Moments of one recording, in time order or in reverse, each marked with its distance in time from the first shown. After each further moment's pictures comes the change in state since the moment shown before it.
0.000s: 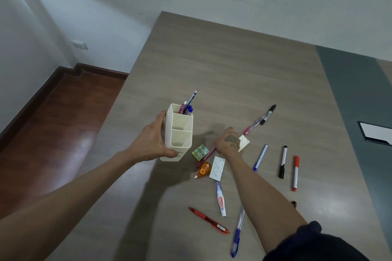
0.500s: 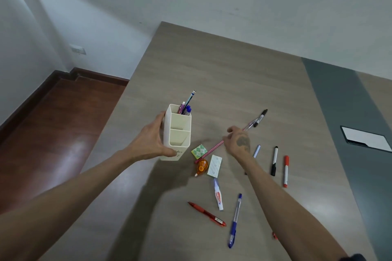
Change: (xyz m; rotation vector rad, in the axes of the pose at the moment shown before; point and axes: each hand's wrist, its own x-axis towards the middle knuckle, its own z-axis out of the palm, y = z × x) left_hand -0.025 0.010 -0.012 -0.059 0.012 0.027; right_hand -0.025 0.022 -0.051 -0.059 0.136 -0.321
